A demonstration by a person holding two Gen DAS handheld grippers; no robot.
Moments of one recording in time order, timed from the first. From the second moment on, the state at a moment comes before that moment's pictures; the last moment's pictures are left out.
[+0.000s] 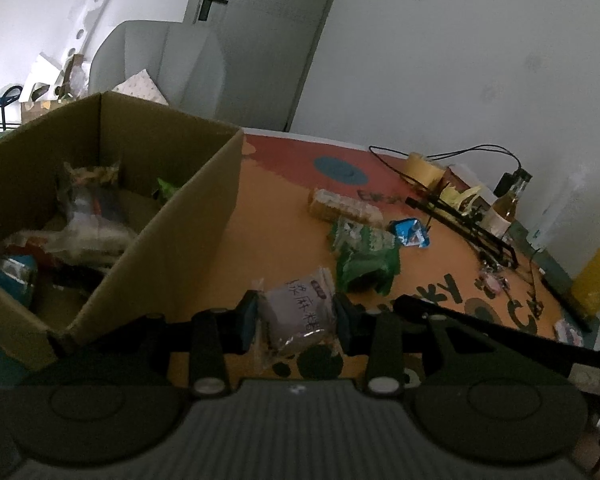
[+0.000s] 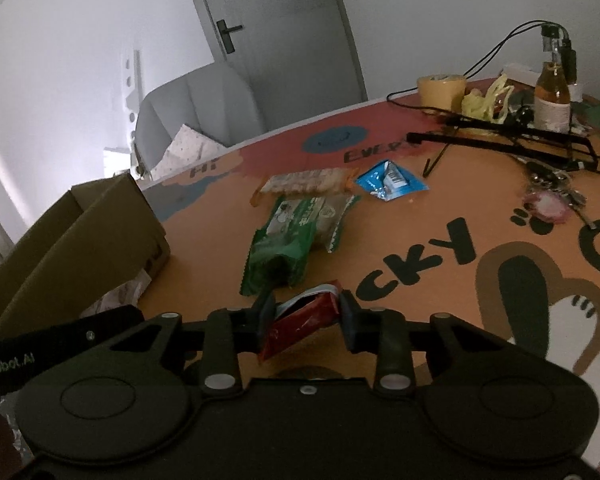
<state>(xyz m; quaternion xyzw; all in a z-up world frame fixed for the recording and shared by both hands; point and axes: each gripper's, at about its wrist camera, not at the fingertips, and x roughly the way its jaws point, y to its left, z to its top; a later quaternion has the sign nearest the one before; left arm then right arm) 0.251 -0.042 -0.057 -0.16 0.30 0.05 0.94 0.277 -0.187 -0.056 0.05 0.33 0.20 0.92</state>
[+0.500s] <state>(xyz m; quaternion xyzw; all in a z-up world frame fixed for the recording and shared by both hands) 0.239 -0.042 -0.031 -0.15 0.27 0.04 0.95 0.264 -0.196 -0.038 0.07 0.31 0.21 0.93</state>
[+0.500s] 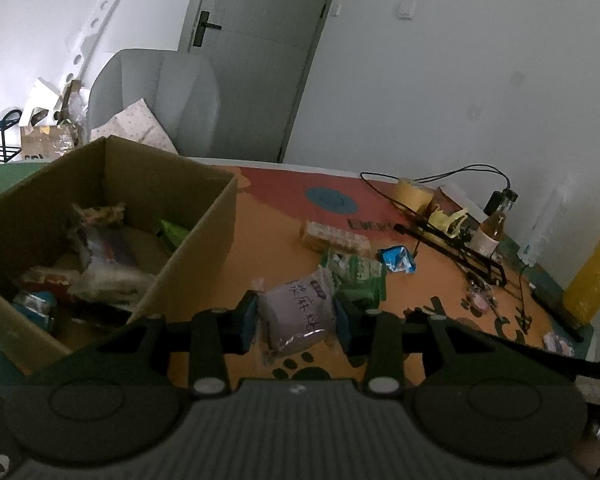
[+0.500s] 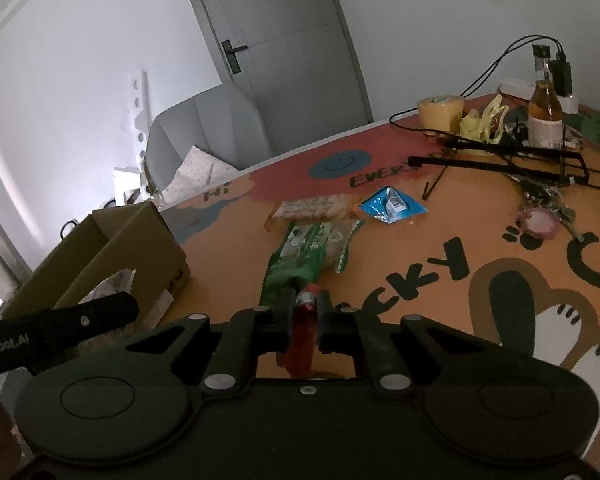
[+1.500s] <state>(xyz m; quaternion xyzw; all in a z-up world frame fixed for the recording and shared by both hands) 0.215 0.002 0.009 -0.16 0.22 0.06 0.96 0.251 -0.169 0.022 0.09 0.24 0.27 0.93</state>
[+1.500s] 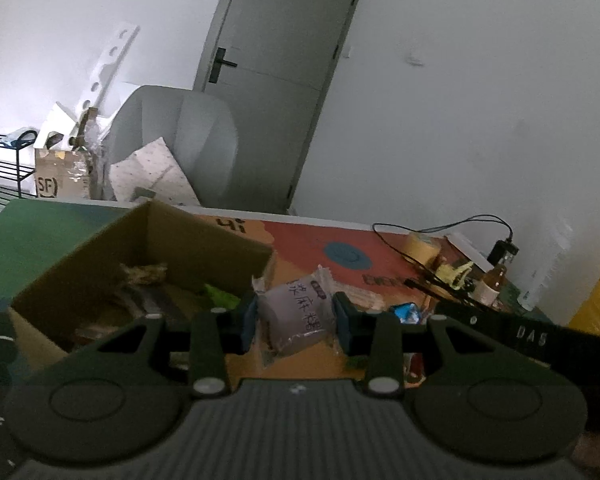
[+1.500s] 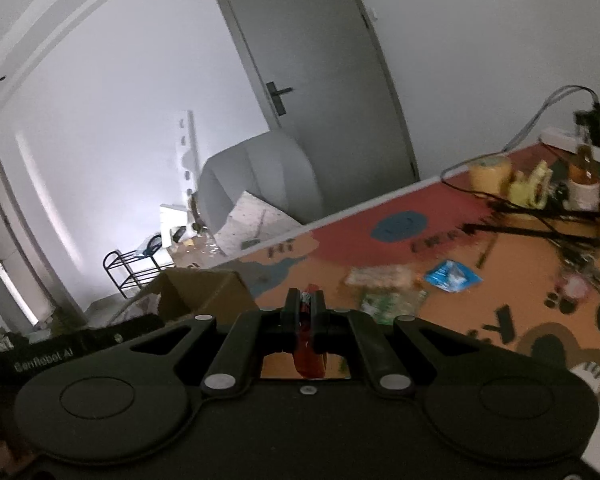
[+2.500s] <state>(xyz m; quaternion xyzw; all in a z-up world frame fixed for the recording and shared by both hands) 0.207 0.107 0.002 -0.19 0.23 0.15 0.94 0.248 -0.060 0.046 0.06 0.23 0.34 0.91</state>
